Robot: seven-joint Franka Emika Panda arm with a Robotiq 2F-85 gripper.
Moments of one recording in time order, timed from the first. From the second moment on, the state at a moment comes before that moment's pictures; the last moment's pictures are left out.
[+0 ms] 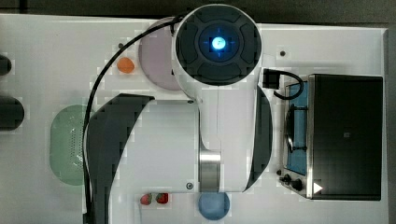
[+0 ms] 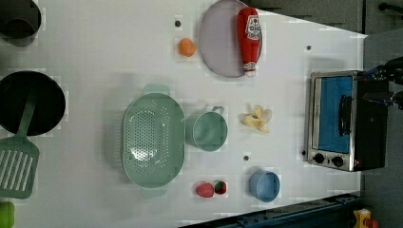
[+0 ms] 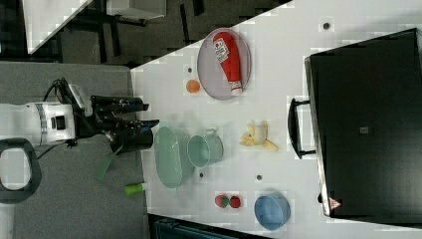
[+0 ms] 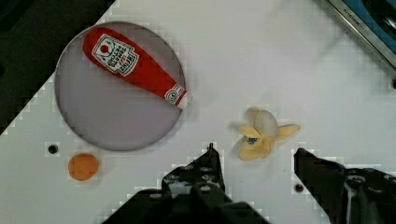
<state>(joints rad) 0.02 -0.03 -0.01 -1.80 -0.03 0.19 0.08</state>
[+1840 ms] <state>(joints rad) 0.00 0.22 -0.03 -2.49 -0.07 1.07 0.08</state>
